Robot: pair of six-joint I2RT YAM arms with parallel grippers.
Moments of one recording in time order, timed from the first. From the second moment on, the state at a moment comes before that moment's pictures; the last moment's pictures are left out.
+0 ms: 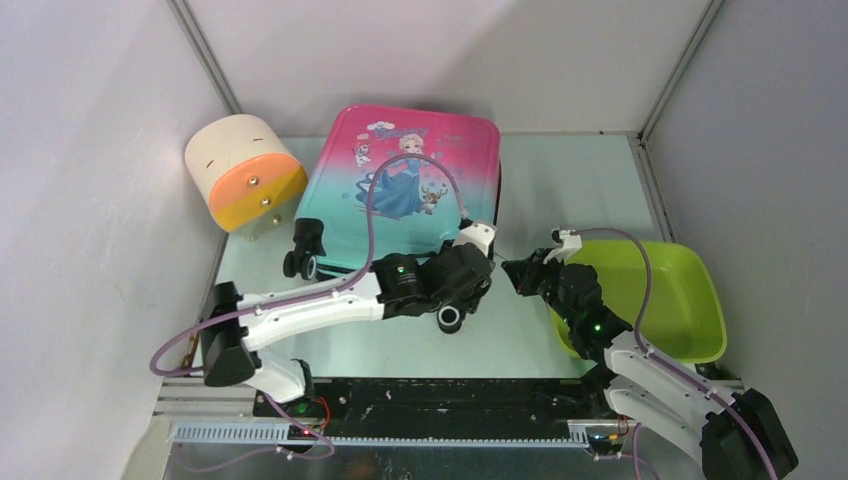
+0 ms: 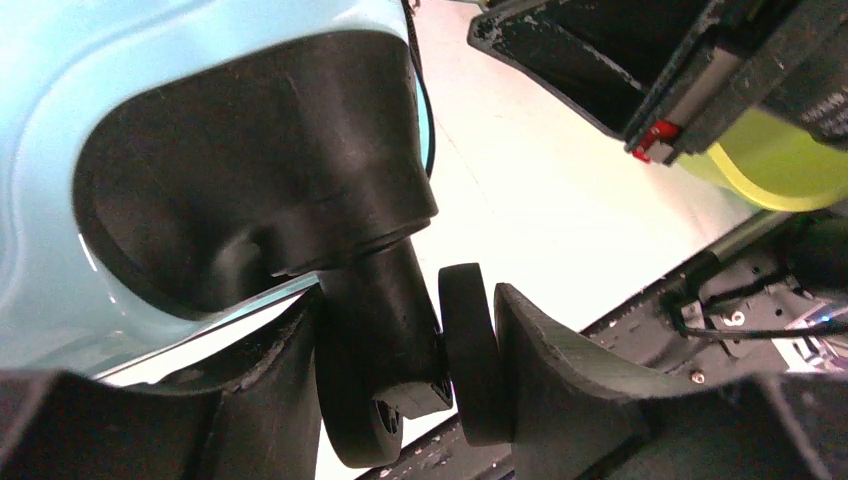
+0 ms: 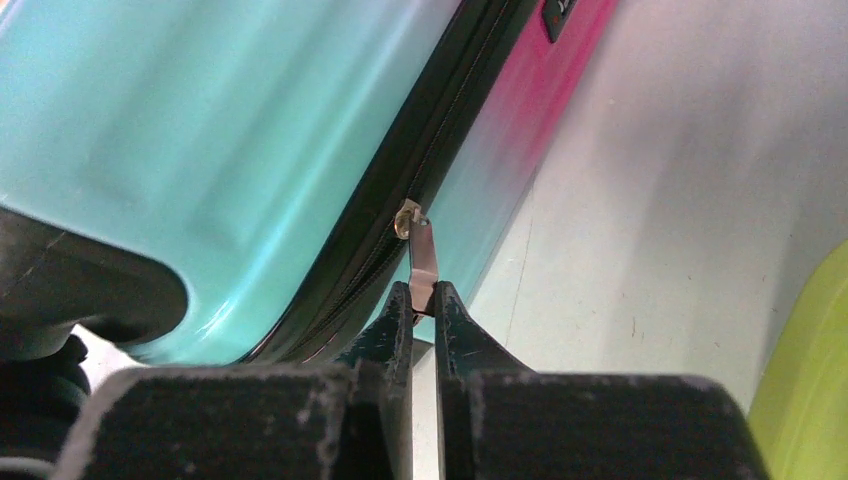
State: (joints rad) left arm -1.23 1.51 1.34 -0.68 -0.41 -0.54; right arm 0.55 0.82 0.26 0.34 0.04 0.56
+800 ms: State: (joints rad) left arm -1.27 1.28 1.09 -0.53 -0.25 -0.43; right arm 0.28 1.00 0.32 0.47 -0.12 0.43
